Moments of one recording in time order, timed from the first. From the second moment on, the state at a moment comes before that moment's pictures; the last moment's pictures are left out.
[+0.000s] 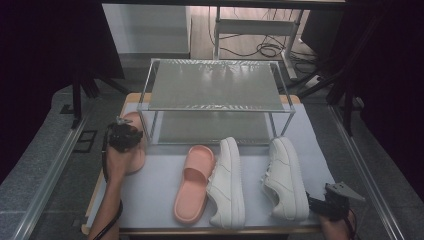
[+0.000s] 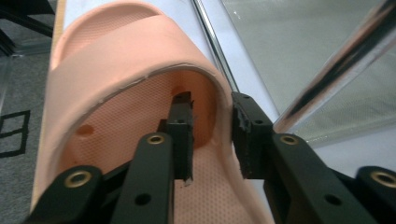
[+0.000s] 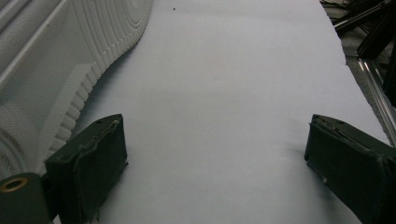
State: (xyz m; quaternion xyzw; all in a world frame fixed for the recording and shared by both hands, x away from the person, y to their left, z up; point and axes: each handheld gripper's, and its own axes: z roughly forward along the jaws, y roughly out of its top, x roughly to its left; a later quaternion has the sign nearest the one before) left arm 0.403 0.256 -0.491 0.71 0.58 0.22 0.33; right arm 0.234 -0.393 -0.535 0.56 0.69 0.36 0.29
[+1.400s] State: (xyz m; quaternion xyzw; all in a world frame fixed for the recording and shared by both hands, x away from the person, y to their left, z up) left arm 0.311 0.286 -0.459 0.73 0.56 0.24 0.32; right arm 0.234 -0.393 -0.535 0.56 0.69 0.36 0.29
